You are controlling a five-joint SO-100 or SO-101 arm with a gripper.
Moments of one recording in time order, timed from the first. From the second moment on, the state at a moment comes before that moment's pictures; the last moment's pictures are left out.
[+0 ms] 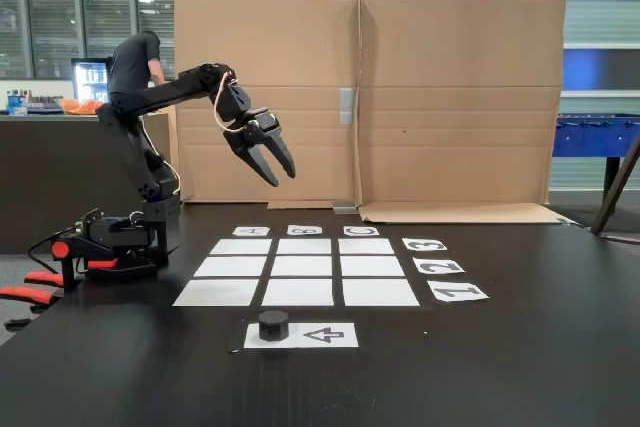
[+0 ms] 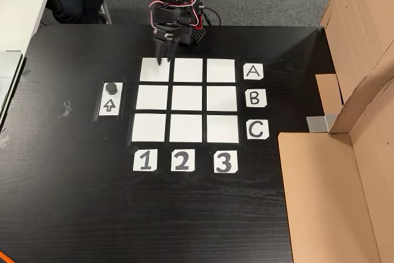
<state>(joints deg) 12.0 117.3 102.7 76.6 20.0</state>
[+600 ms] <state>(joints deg) 34.5 95.8 87.4 72.1 19.0</state>
